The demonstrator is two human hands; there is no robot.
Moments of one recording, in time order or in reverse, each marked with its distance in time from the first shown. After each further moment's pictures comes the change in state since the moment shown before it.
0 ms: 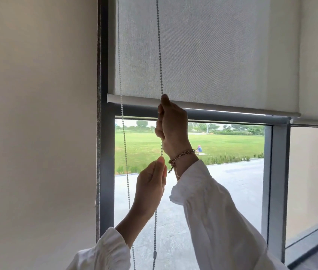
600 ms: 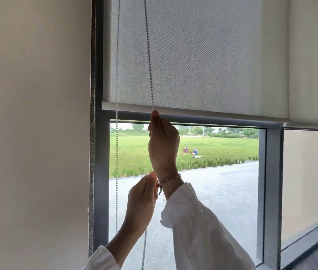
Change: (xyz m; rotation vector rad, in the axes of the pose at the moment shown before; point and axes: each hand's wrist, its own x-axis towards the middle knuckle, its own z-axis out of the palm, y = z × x) left_hand -0.008 -0.025 -0.009 0.055 0.044 -0.036; right_hand -0.025 0.024 0.003 -0.190 0.155 -0.382
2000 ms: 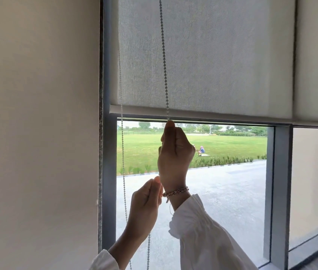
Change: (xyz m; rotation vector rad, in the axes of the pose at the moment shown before) left_hand -0.025 0.007 -0.006 0.027 -0.025 0.082; right_hand -0.031 -0.002 -0.017 -0.005 0.184 -0.241
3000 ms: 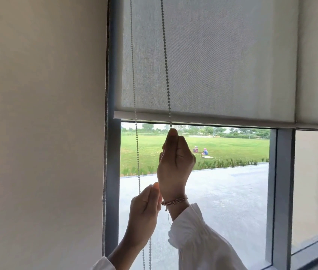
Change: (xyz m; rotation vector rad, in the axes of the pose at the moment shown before) left_hand -0.025 0.019 -0.005 -0.020 0.022 0.036; right_hand -0.014 -0.030 -0.007 -0.020 0.030 -0.021
